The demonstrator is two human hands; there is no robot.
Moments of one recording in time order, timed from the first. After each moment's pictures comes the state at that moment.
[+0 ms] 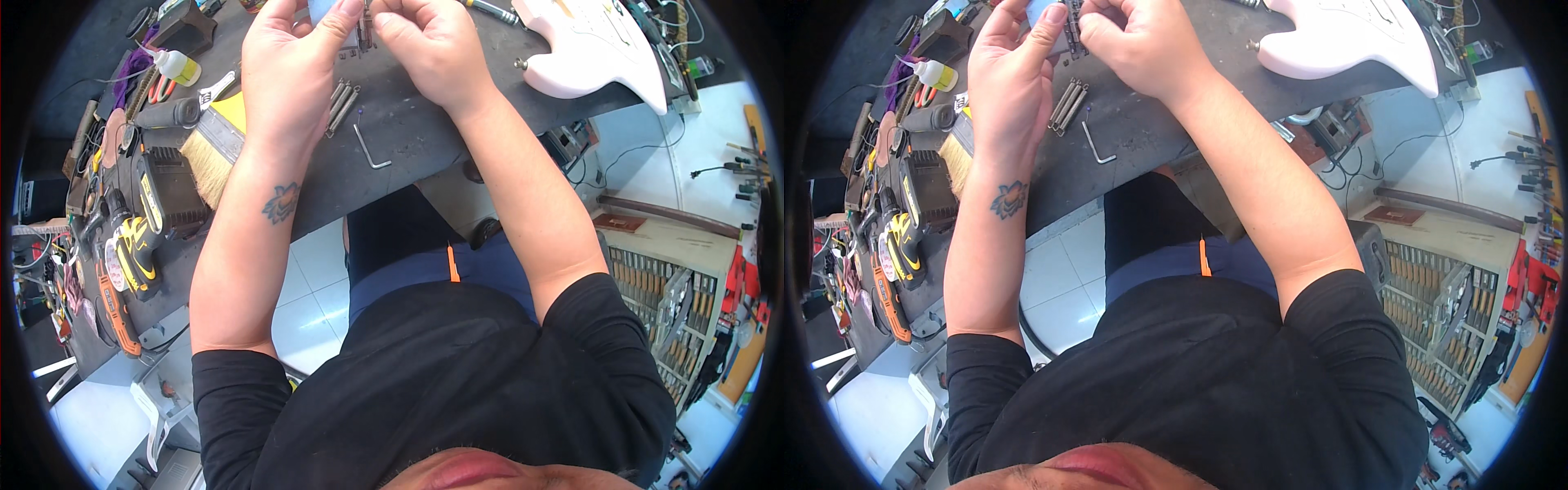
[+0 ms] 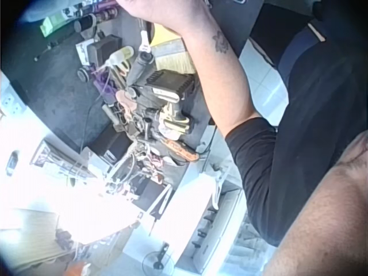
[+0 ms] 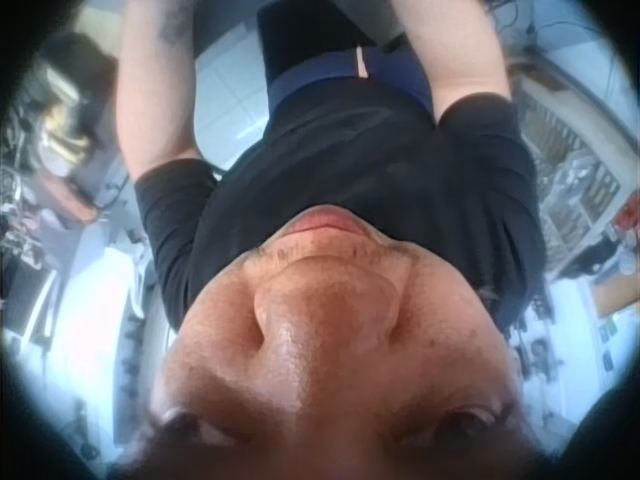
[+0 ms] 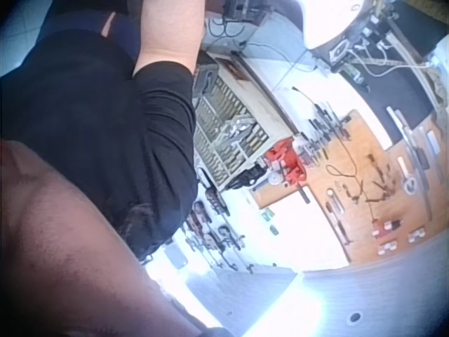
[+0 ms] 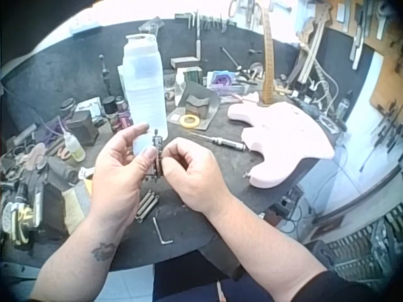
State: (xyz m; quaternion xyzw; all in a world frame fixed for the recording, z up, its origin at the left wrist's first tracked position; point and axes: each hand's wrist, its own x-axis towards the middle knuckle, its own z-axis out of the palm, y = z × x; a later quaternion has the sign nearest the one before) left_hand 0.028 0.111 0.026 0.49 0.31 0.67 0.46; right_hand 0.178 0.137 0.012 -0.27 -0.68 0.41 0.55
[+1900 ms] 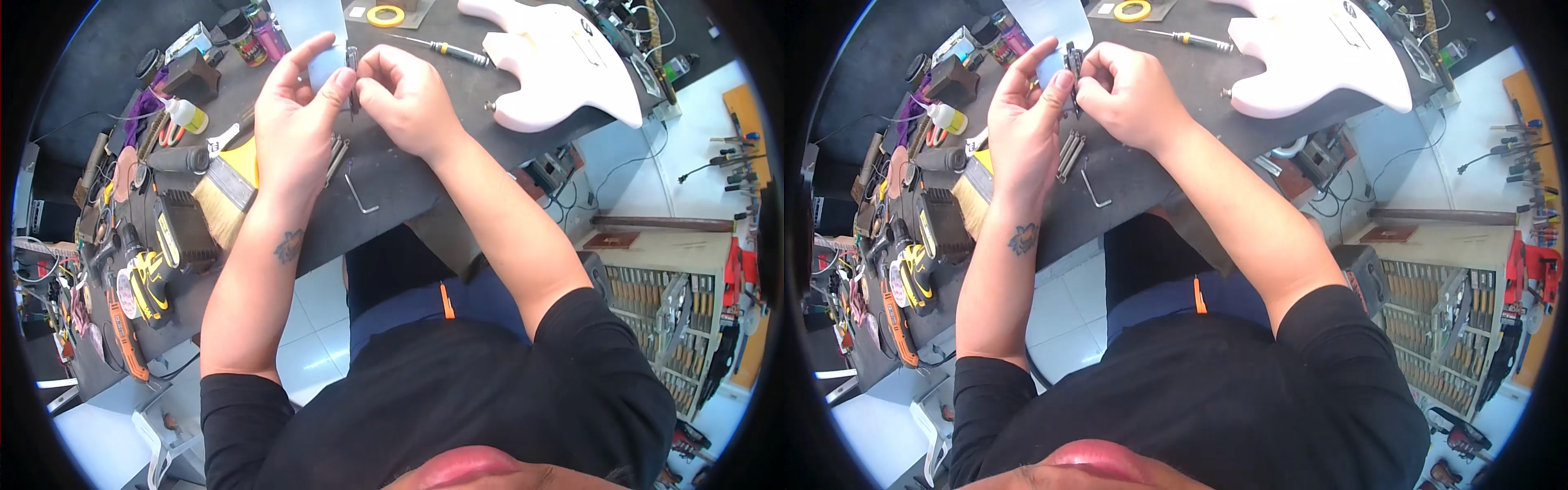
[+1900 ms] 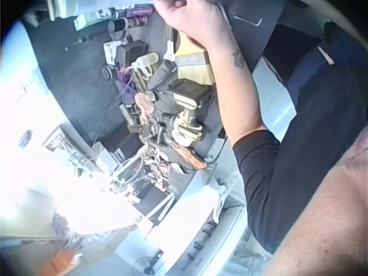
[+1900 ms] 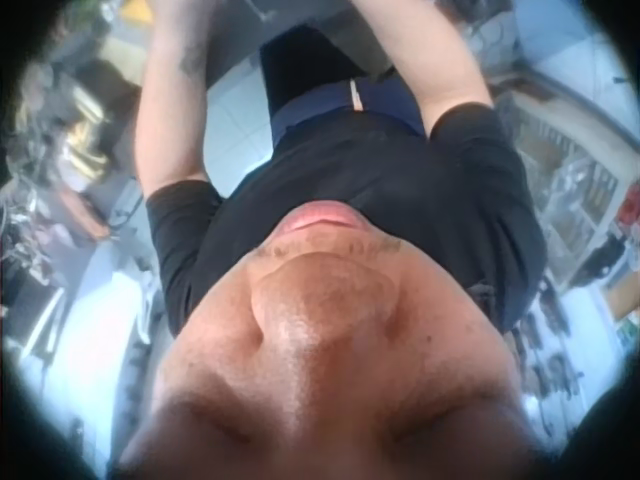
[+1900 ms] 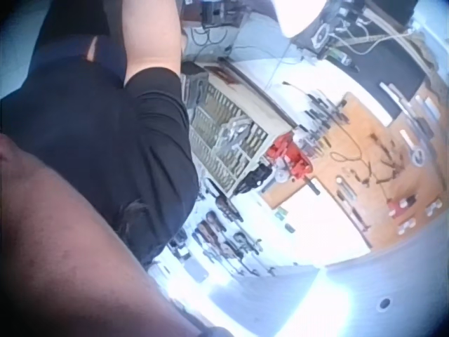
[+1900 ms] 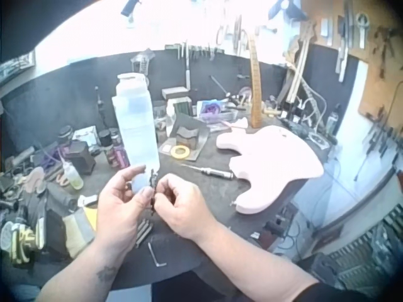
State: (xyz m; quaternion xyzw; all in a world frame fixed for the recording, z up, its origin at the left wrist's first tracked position) left_hand 0.030 0.106 0.028 0.51 0.33 0.65 0.46; right_hand 0.181 0.140 0.000 -0.32 -0.67 0.39 0.55
